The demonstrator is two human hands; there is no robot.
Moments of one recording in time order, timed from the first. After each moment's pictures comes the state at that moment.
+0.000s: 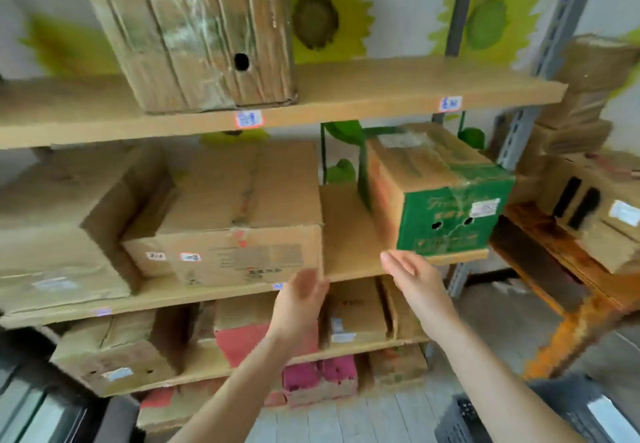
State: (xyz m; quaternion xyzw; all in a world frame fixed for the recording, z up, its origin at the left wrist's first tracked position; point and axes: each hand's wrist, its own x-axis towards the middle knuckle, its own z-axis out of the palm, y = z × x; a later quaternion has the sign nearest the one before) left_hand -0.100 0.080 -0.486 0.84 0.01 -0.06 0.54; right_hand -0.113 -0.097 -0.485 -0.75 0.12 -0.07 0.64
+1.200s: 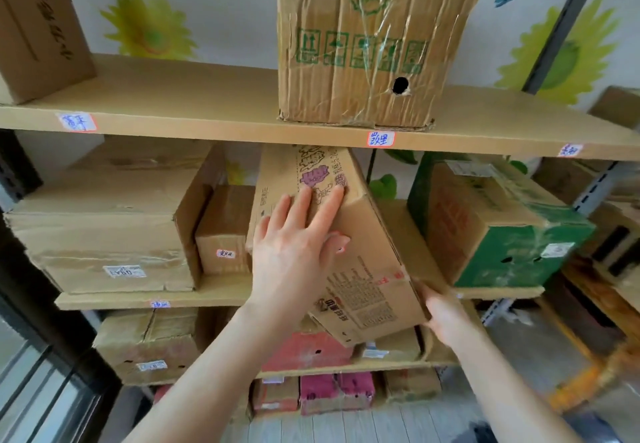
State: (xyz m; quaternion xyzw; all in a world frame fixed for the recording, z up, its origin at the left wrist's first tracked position) left_hand -0.066 0.229 -0.402 0.92 -0.14 0.33 0.17; right_hand -0.055 -0.004 -0.492 -0.67 0.26 0.01 0.70
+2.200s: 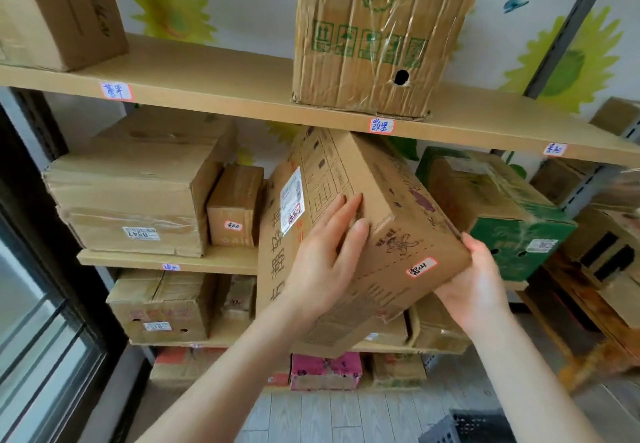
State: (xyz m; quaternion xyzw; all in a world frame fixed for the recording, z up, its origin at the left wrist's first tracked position) left_hand -0.131 0.204 -0.394 0.79 -0.16 0.10 0.58; right_hand -0.122 0.011 -0.403 -0.49 0.18 -0.04 0.85
